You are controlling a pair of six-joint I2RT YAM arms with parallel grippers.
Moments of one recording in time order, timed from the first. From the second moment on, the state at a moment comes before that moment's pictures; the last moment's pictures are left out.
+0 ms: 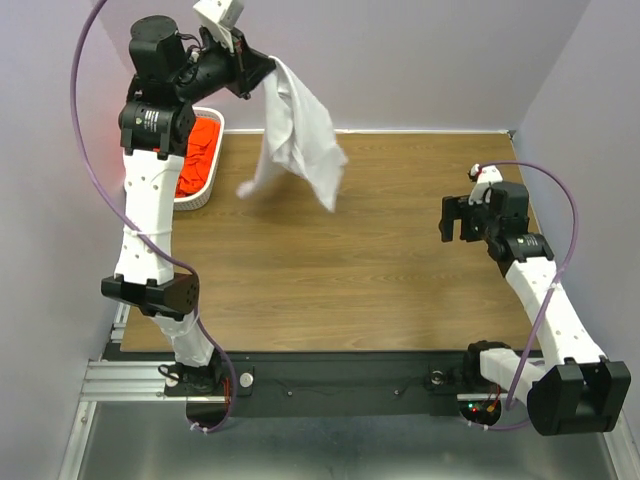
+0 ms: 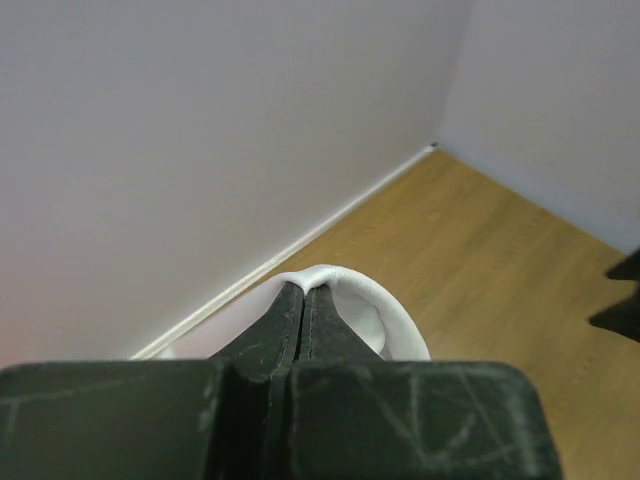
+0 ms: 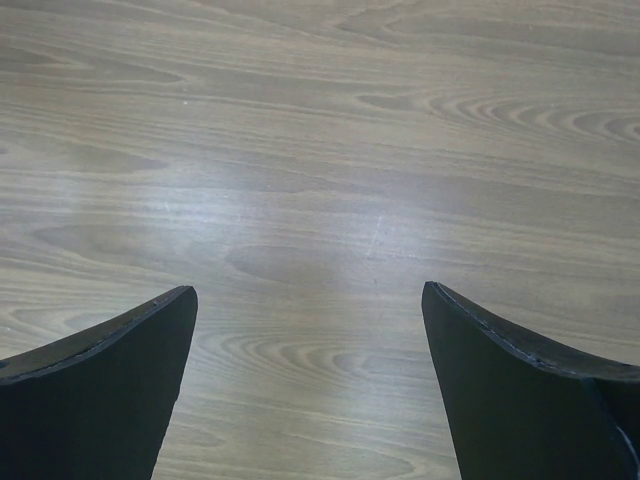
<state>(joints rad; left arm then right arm) -0.16 1.74 2.40 -0.64 0.60 0.00 0.03 1.04 0.88 -0.44 -0.11 -0.05</state>
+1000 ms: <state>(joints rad) -0.66 1.51 1.26 -0.62 0.55 0.47 0.02 1.35 0.96 -0.70 -0.24 -0.29</state>
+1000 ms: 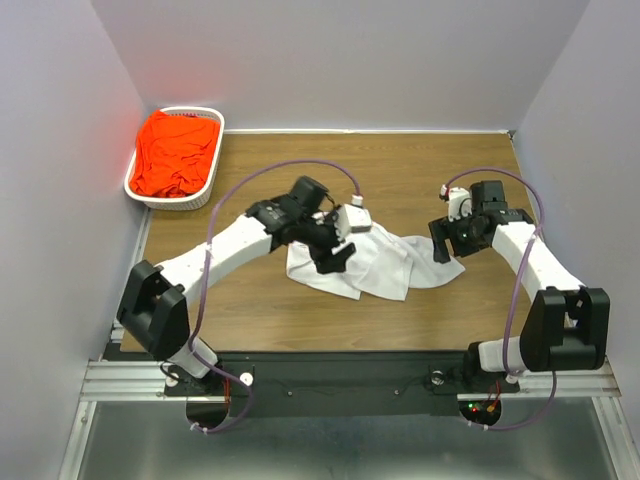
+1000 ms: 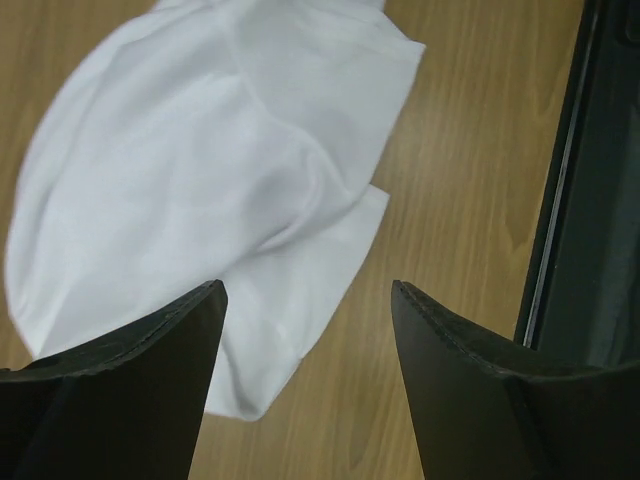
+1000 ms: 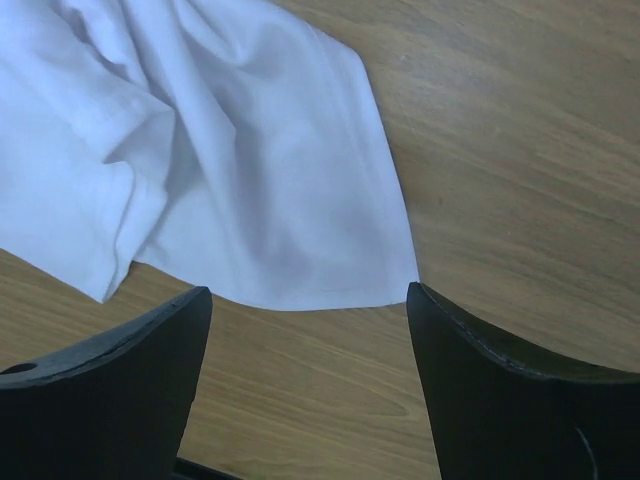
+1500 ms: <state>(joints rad) -1.03 1.90 1.35 -0.38 0.33 0.44 -0.13 1.57 0.98 -0.73 -0.22 -0.32</state>
